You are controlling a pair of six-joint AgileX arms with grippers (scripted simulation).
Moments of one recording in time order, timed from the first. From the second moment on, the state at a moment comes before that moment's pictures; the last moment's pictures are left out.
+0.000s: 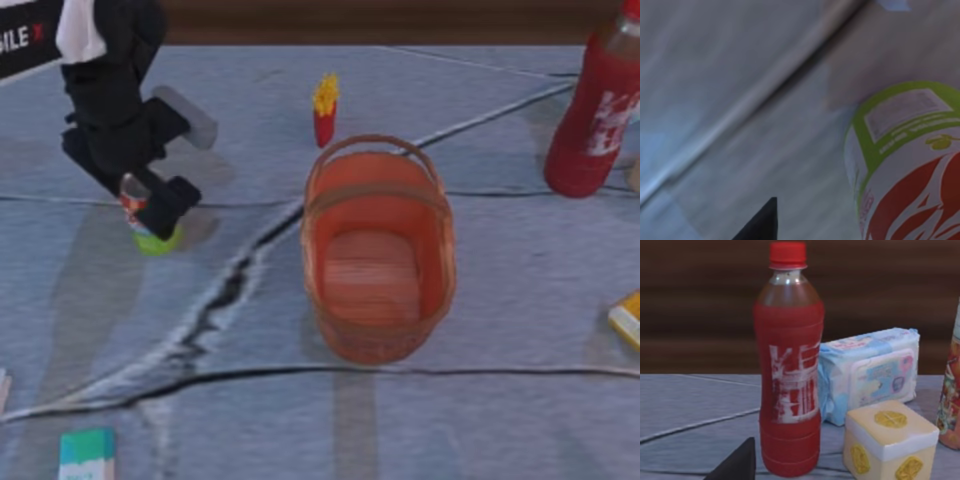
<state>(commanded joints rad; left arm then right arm) -0.22 2.30 1.81 -1.08 0.00 0.61 0.00 0.00 0.00 0.00 0.00 0.00</state>
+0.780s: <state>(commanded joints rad) -0.22 2.30 1.81 -1.08 0.00 0.61 0.00 0.00 0.00 0.00 0.00 0.00</state>
